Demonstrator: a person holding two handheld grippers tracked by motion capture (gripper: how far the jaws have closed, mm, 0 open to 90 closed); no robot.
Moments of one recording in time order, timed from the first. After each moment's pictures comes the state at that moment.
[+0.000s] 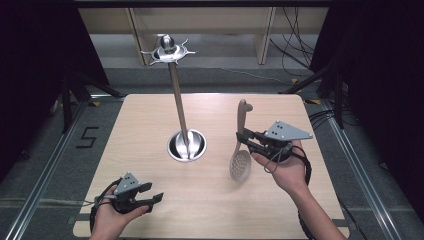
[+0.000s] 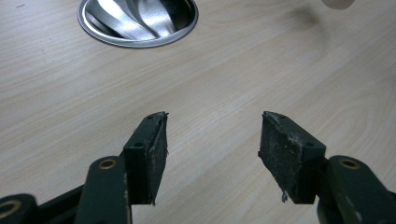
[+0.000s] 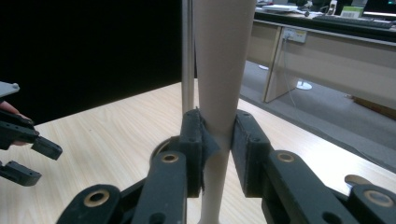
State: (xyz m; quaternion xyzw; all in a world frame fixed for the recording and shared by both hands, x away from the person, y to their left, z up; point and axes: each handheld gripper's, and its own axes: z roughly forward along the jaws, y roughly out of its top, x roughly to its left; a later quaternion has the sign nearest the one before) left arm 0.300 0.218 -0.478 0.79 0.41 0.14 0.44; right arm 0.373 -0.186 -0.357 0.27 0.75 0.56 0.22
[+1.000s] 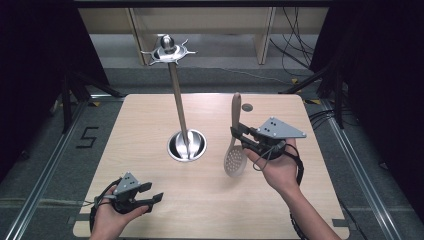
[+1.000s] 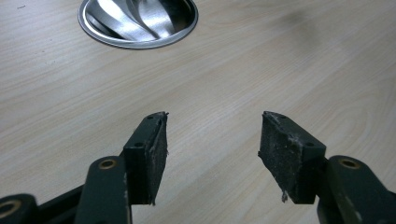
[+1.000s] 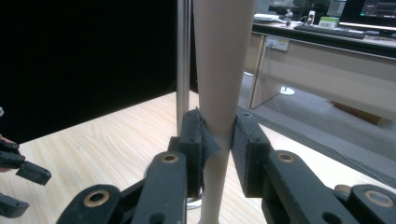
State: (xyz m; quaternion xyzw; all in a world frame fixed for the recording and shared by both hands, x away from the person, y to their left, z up) left arm 0.300 0.219 -0.477 0.79 0.41 0.14 0.44; right arm 0.368 -0.164 -0.342 0.29 0.73 0.56 0.25
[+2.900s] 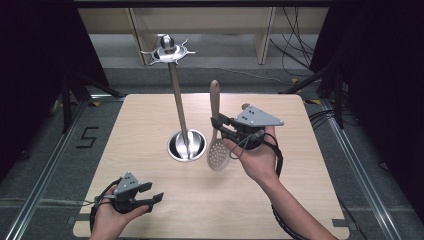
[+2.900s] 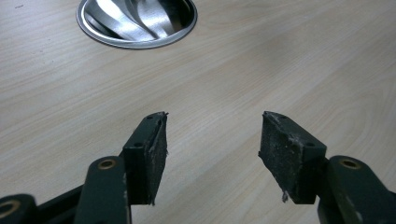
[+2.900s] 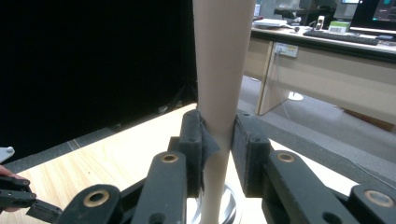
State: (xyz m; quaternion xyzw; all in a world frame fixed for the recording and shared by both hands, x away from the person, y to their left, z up) left arm 0.300 0.218 -0.478 0.79 0.41 0.14 0.44; right arm 0.379 -0.118 -0.321 0.29 0.73 0.57 0.25
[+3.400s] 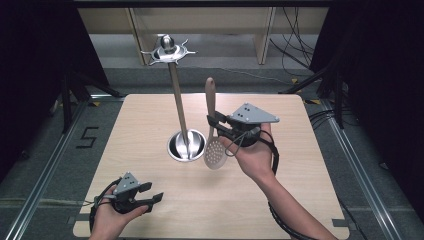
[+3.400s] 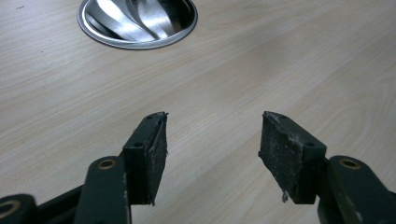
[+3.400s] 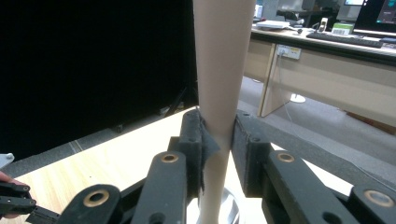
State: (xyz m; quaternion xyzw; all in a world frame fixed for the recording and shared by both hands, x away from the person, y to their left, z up) left arm 0.300 0.220 -0.477 0.79 0.40 0.14 0.44; right arm 0.384 -0.109 -0.317 0.28 0.73 0.58 0.24
